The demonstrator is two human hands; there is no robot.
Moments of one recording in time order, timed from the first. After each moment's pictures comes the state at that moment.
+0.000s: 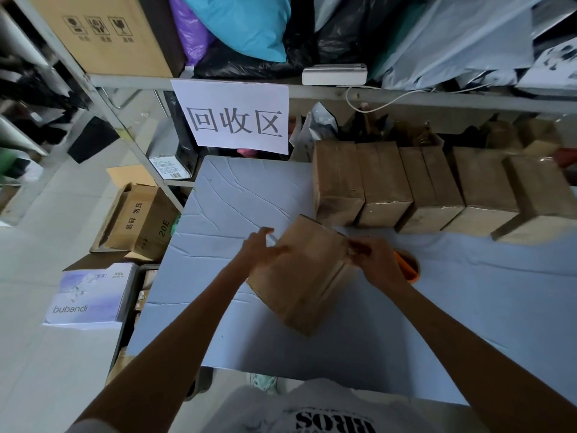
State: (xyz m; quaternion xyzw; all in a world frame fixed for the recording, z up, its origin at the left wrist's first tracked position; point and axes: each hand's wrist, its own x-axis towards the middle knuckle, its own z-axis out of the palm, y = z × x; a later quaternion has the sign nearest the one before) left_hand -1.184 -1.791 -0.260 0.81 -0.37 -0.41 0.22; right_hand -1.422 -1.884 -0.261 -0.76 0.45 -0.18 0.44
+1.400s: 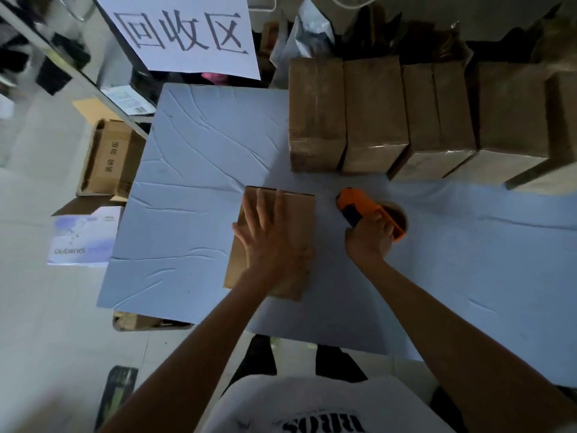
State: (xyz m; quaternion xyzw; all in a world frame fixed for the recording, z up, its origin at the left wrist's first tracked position) left_hand -1.313 -1.801 -0.300 0.86 -0.46 -0.21 0.05; right_hand -1.449 -1.912 -0.354 -0.64 0.72 0.07 0.25
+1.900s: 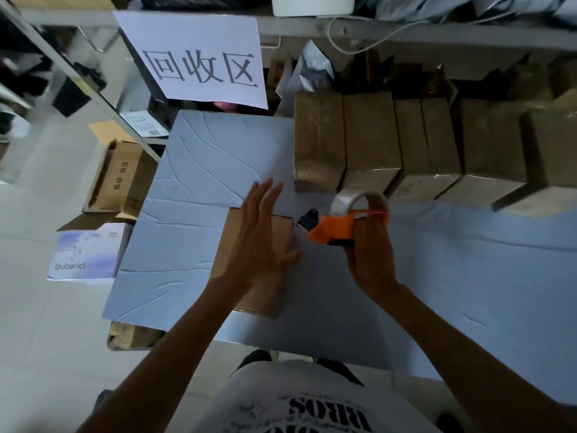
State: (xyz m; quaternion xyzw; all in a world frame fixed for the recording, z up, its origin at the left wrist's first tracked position) left_hand -1.279 -1.790 -0.234 0.76 -0.55 -0.17 0.31; right_hand -1.472 -1.888 -0.295 -0.88 0.37 -0.24 0.17
